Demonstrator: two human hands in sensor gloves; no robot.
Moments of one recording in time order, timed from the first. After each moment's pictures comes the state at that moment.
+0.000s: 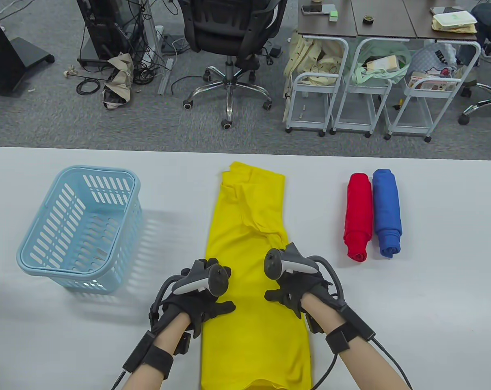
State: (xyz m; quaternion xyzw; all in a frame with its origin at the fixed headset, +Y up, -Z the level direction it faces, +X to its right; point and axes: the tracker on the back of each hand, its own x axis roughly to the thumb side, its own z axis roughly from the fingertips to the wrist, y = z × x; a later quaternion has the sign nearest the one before) left_hand -0.139 -0.799 -0.326 -0.37 -0.16 0.02 0.91; right_hand 0.087 -0.774 -0.356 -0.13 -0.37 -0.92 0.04
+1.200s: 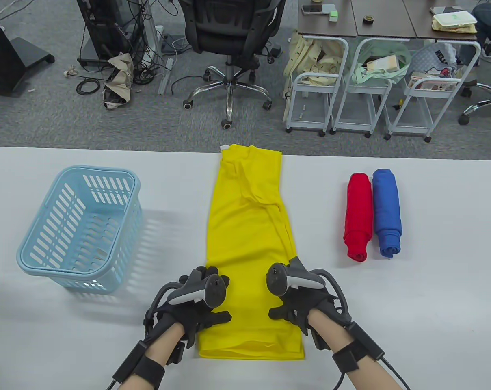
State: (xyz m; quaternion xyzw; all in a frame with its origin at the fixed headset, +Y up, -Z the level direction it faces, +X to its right) left_hand -0.142 -0.795 -0.300 -0.36 -0.18 -0.03 0.92; right_hand 0.092 -0.775 -0.320 -0.17 -0.36 -0.91 0.03
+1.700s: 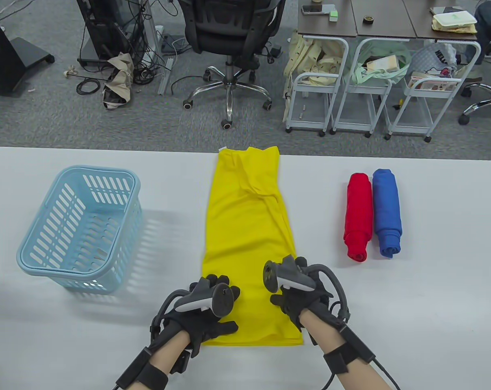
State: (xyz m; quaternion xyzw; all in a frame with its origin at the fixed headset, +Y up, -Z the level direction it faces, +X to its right) left_hand -0.124 -0.798 -0.276 -0.37 -0.22 -0.04 0.90; right_hand 0.078 -0.757 -0.302 -0.13 -0.27 -0.94 0.13
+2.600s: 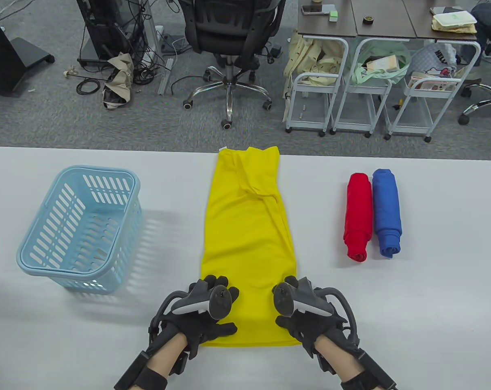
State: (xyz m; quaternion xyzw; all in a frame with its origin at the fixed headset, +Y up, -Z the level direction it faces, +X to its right) left_hand -0.130 -0.799 -0.274 -0.36 -0.22 -0.02 0.90; right_hand 0.107 -0.767 -0.268 -0.14 -0.27 -0.95 0.06
